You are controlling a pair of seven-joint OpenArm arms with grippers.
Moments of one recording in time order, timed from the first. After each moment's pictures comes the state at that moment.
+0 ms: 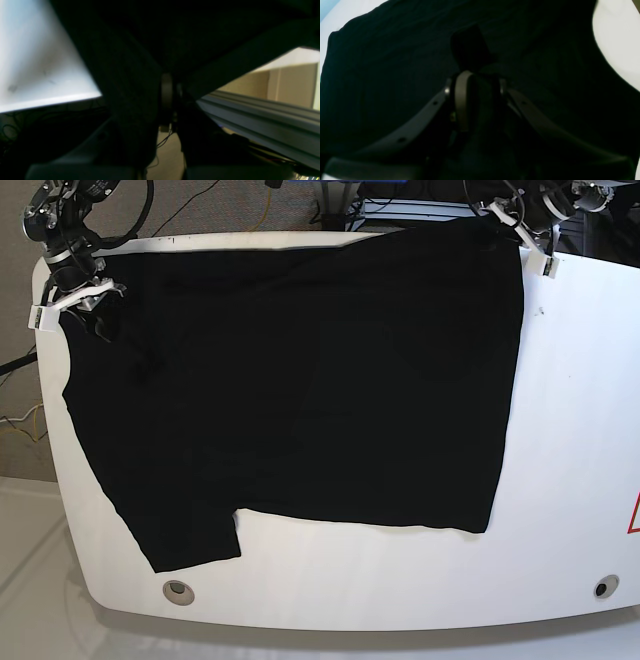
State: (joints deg) left arm 39.7 -9.6 -30.3 101.1 -46.6 -39.5 54.4; right arm -19.2 5.2 53.7 99.7 48.6 39.5 -55.3
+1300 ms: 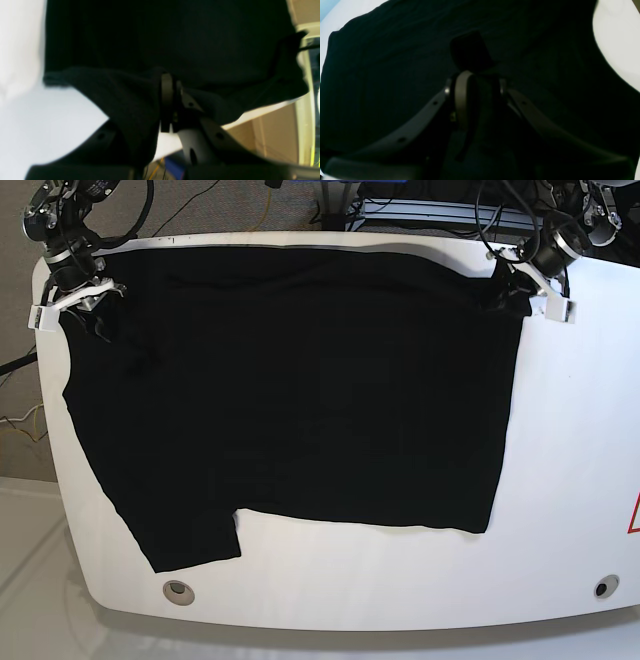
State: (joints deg) left arm 30.5 -9.7 -32.2 101.8 -56.0 -39.1 54.2; right arm -19.2 5.2 53.7 99.7 48.6 39.5 -55.4
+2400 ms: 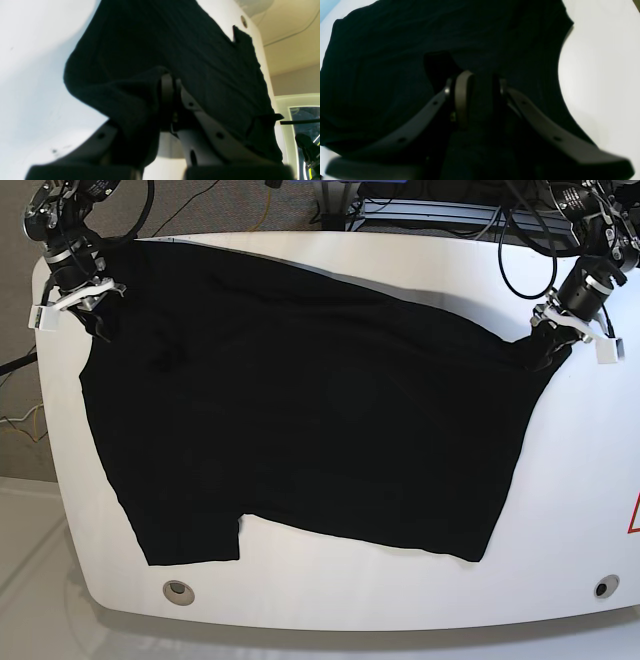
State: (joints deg) left arm 20.2 -9.7 -39.1 101.4 -61.4 -27.0 54.4; right arm -19.2 5.0 53.7 99.7 48.7 39.5 -55.3
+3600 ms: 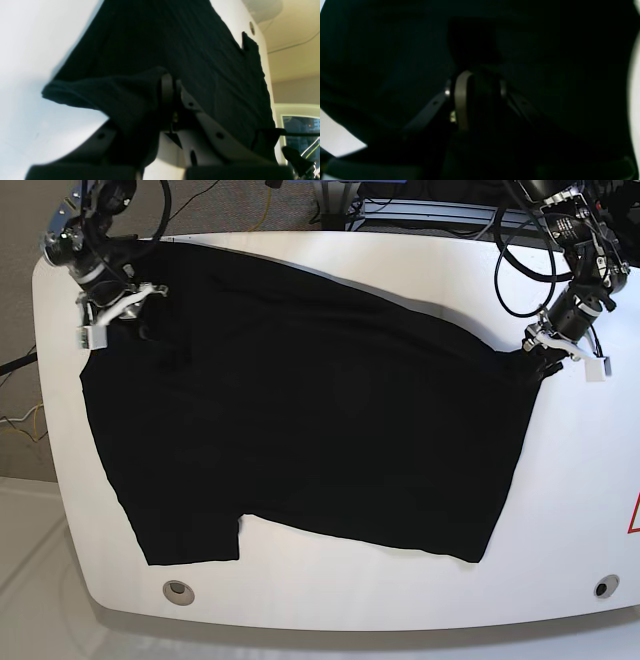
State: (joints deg) left arm 12.2 -9.3 -37.0 90.7 -56.7 -26.8 54.2; right arm -19.1 6.3 40.1 99.7 39.2 39.6 -55.3
